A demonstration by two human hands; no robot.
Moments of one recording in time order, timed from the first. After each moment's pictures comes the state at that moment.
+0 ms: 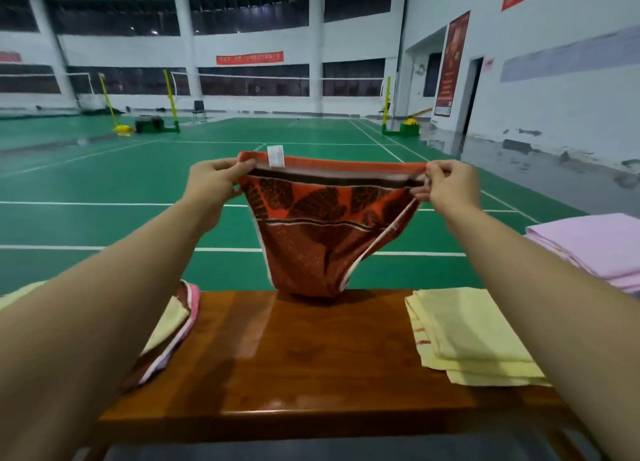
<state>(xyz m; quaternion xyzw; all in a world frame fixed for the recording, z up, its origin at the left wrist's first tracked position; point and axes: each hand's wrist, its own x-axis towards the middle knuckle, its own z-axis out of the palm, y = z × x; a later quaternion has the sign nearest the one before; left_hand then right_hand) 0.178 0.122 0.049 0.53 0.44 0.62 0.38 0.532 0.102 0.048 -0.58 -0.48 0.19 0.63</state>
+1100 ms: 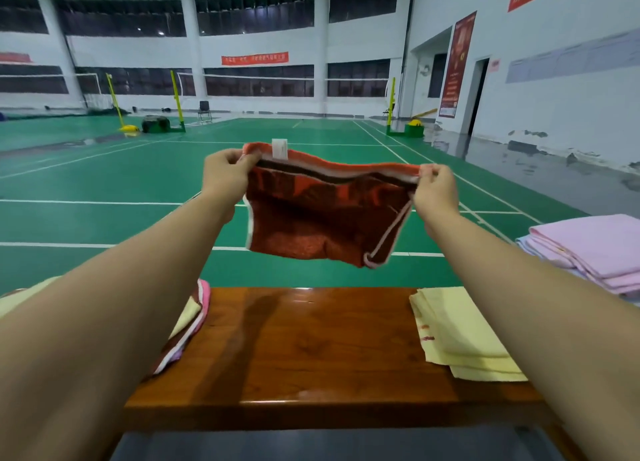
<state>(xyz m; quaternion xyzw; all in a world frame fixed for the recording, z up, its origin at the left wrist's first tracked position) 0.191 0.118 0.060 0.53 0.49 0.63 0.26 0.508 0.123 0.033 -0.60 -0.45 0.18 0.63</state>
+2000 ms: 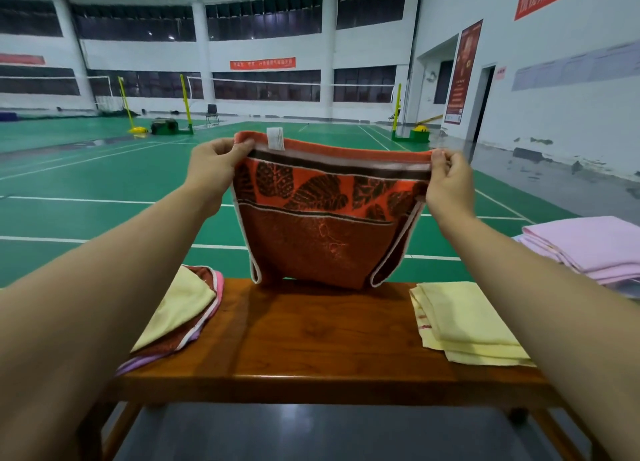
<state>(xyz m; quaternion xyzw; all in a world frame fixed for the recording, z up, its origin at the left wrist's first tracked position) 0.154 0.067 0.077 0.54 0.44 0.64 0.32 0.506 0.064 0.052 -0.53 -0.52 0.09 0.66</state>
